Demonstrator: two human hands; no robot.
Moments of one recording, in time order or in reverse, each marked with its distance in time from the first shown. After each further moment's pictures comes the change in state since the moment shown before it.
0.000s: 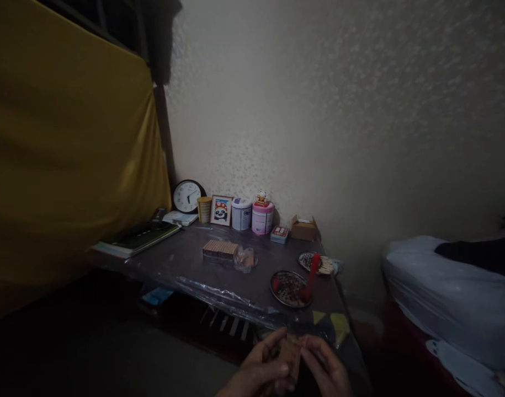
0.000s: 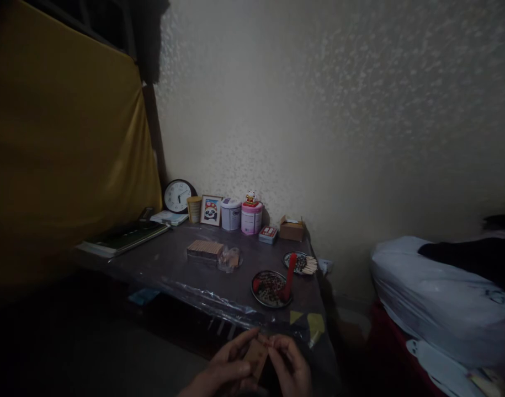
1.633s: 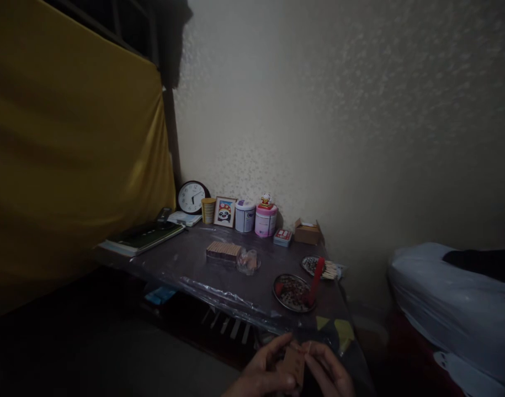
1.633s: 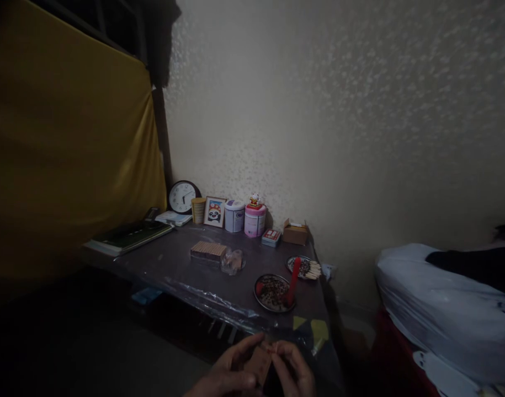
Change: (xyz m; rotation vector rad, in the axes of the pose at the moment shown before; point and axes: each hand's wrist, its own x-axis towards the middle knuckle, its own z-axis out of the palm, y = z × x) left_hand 0.010 -0.006 -0.012 0.080 -0.069 0.025; right_hand -0.003 -0.013 0.001 0.033 -0.025 0.055
